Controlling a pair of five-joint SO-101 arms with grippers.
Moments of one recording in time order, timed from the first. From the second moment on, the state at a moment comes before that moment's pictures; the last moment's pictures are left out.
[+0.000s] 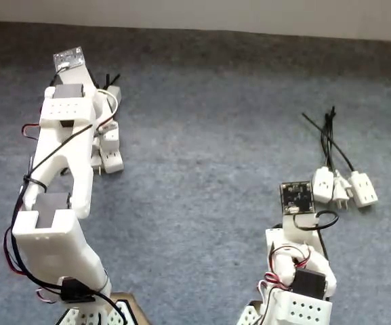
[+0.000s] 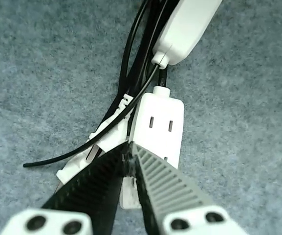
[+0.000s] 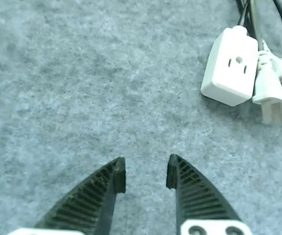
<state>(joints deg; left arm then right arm) -10.2 18.9 -5.5 68.0 19.2 8.3 -100.7 96.1 64.7 21.2</state>
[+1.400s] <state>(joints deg) -5.1 25.1 -4.2 65.2 26.4 8.3 -100.7 96.1 64.7 21.2</state>
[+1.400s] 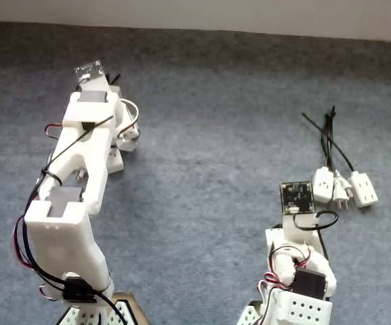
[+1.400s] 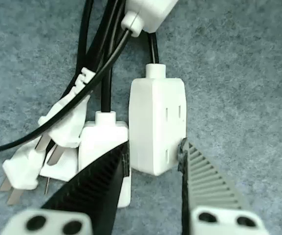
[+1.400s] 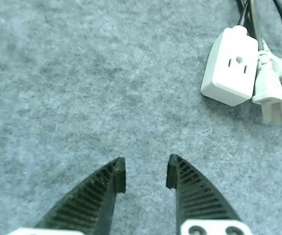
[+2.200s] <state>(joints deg) -2.2 34.7 -16.3 65.9 26.6 8.3 -100.7 96.1 64.7 21.2</state>
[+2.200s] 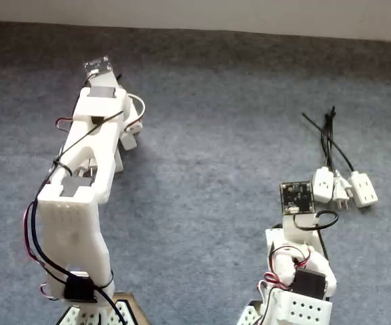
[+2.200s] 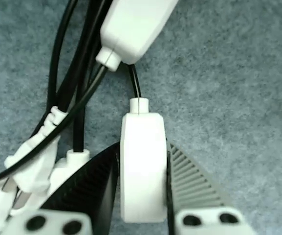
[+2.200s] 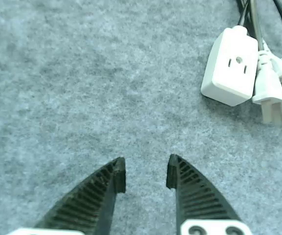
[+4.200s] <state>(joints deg) 29.1 30.6 -14.0 70.8 11.7 8.3 -100.7 96.1 64.7 21.2</state>
